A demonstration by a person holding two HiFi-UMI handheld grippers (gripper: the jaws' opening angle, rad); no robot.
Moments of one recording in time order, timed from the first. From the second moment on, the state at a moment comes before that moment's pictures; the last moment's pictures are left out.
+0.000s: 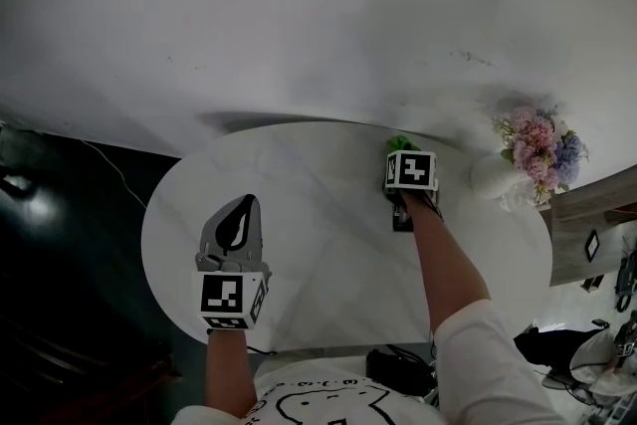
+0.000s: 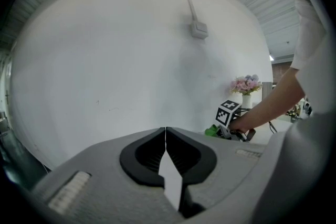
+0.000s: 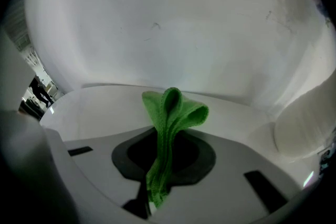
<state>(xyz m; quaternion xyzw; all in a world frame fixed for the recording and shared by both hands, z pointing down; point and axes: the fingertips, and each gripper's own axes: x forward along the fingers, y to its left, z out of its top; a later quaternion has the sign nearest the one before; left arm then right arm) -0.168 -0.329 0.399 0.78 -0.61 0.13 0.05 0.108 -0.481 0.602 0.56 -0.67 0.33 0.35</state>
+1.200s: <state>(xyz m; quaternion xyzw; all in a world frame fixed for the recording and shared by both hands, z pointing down) -0.278 -0.313 0.415 0.78 -0.62 0.10 0.08 -0.018 -0.479 0.600 0.56 -0.68 0.32 0.36</state>
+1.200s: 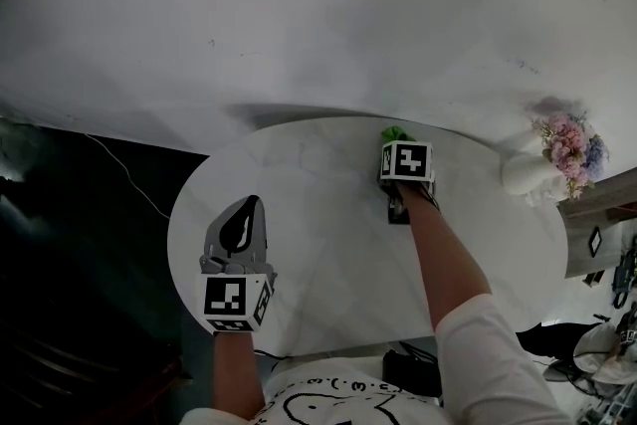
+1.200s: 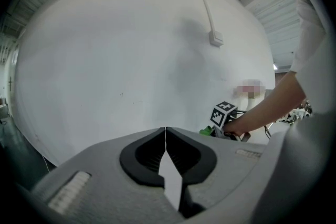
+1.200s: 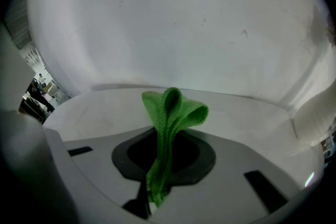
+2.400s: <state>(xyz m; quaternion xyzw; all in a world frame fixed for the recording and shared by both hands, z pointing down) -0.342 -0.300 0.423 0.78 -0.61 0.06 0.10 -0.173 -0.464 0.600 0.49 -0.72 0.33 0.36</state>
